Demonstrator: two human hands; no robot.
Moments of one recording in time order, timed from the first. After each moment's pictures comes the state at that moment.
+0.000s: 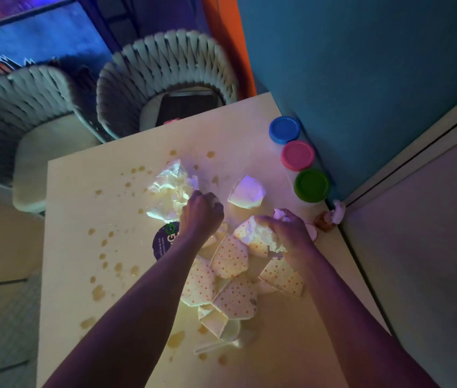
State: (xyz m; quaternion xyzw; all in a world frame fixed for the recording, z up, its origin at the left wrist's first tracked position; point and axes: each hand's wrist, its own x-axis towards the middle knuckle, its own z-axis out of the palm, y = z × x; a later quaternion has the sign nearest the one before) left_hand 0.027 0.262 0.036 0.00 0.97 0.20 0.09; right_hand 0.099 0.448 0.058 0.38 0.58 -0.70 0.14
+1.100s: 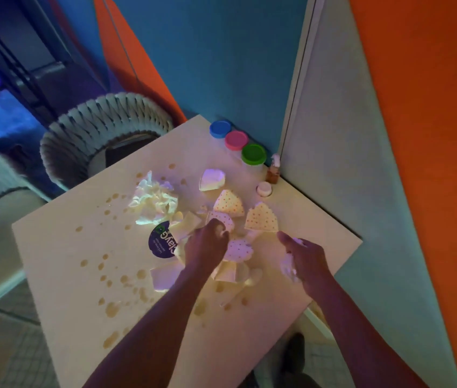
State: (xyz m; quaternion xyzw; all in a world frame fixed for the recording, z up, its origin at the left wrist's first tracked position) left_hand 0.185 0.207 0.062 0.21 0.94 0.24 0.10; right_hand 0.338 0.370 0.084 0.50 0.53 -0.68 -0.08
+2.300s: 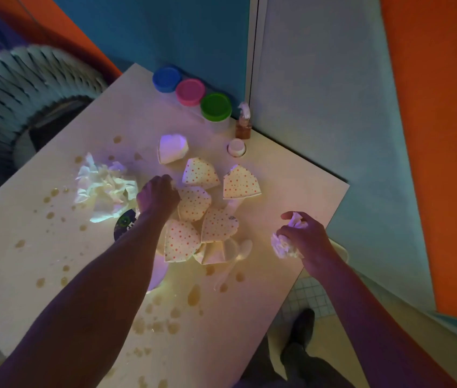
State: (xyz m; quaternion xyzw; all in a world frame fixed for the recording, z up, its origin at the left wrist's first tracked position) left_hand 0.049 0.233 -0.009 0.28 0.95 0.05 0.11; right_hand 0.352 0.369 0.043 0.56 0.50 -0.65 -0.11
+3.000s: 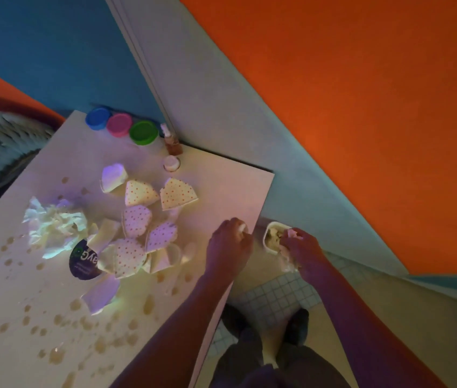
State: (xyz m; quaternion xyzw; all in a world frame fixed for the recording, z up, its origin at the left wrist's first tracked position) left_hand 0.351 0.311 0.034 0.46 0.83 0.25 0.19; right_hand 0.507 0.404 0.022 0.63 0.41 -0.65 -0.16
